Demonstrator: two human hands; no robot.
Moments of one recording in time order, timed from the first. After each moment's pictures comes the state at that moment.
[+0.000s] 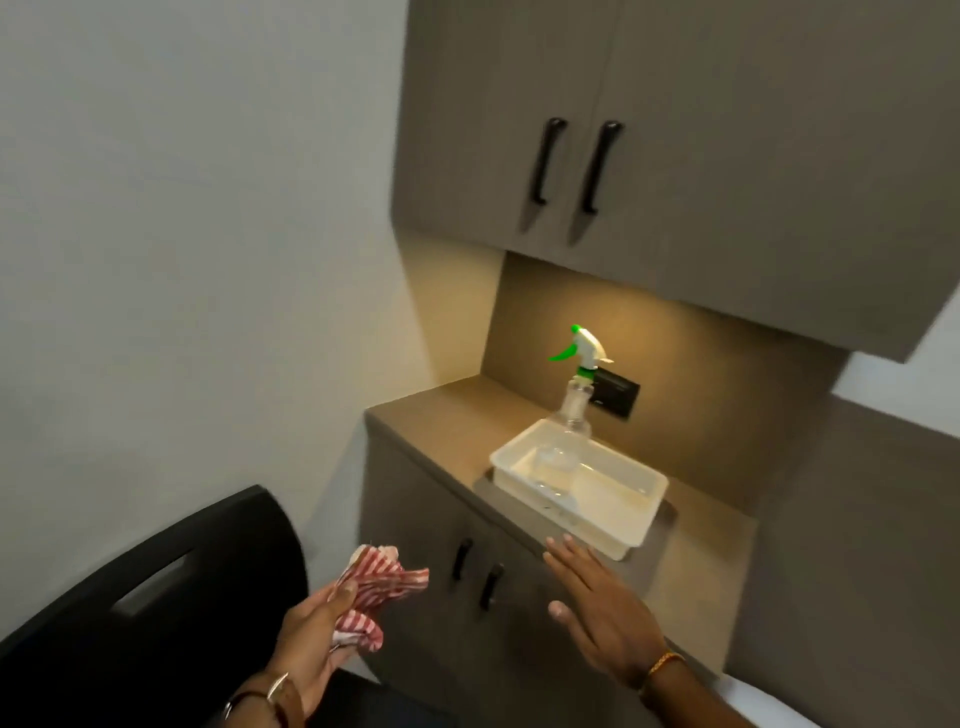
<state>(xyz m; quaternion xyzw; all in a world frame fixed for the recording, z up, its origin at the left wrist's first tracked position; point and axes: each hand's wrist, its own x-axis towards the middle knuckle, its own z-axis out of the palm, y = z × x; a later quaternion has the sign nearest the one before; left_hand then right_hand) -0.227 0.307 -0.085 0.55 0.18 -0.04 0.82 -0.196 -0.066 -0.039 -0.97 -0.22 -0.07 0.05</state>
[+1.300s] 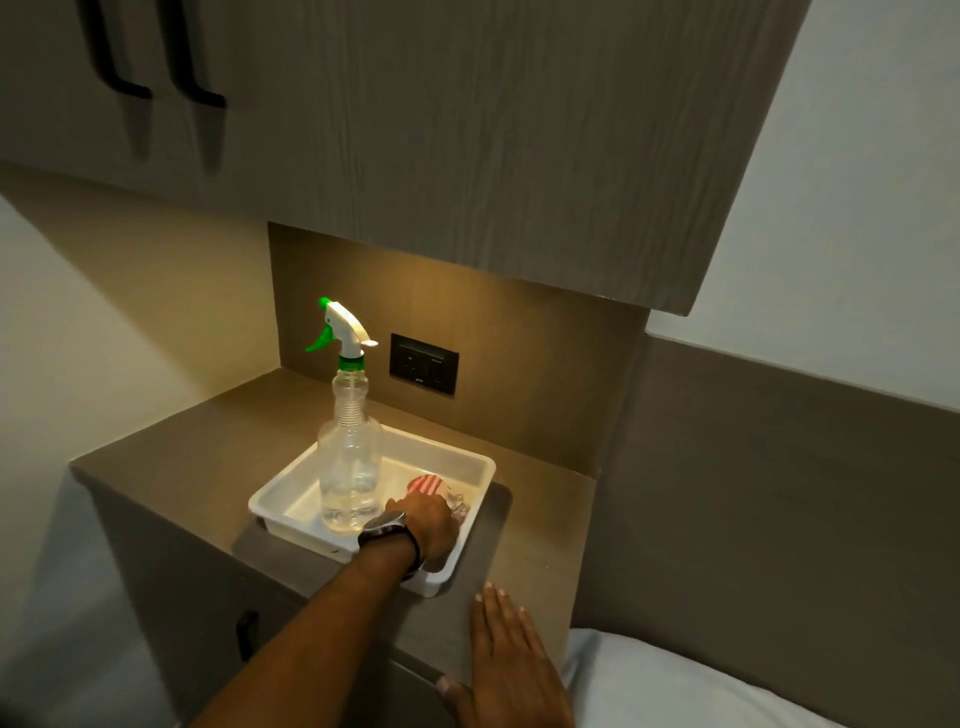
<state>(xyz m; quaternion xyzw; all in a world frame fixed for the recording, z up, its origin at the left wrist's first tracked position) 0.009 -0.069 -0.011 0.97 -0.22 -0.06 0.09 -0.160 -0.176 -0.096 -1.00 0.02 0.03 0.04</state>
